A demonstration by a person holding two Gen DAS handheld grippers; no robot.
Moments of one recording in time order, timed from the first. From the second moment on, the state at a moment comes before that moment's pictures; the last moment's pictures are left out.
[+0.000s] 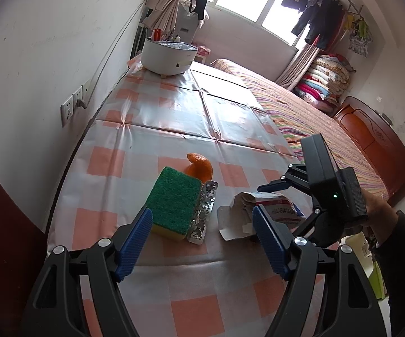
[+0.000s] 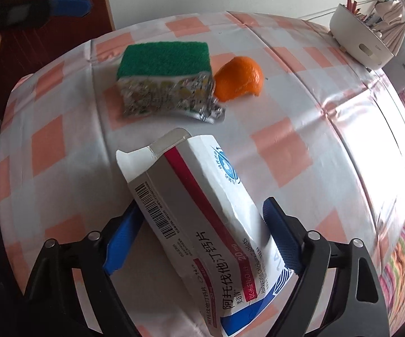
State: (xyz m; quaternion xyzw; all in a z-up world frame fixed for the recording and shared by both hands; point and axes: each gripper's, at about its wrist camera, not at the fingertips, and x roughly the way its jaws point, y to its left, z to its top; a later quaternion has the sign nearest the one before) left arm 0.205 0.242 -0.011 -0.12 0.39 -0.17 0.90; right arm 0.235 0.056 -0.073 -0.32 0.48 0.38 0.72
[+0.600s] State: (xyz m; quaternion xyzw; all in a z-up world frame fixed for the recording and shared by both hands) left arm 0.262 0.252 -0.054 -0.18 0.46 -0.10 0.86; right arm 0.064 -0.063 0.004 0.08 0.33 0.45 0.83
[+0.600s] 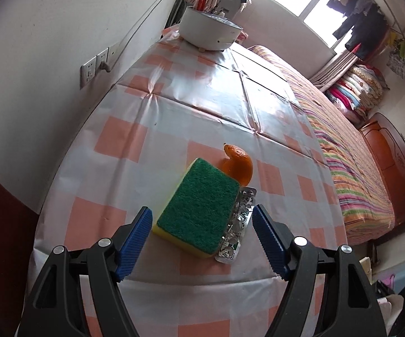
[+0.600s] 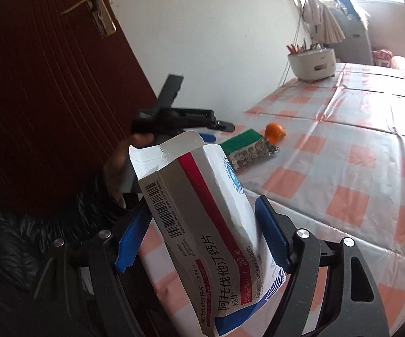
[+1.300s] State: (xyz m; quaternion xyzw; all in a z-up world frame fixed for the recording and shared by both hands) left arm 0.276 0.185 -0.076 -0.02 0.51 -0.07 0.85; right arm 0.052 -0.096 0.007 0.15 0.28 0.44 0.84
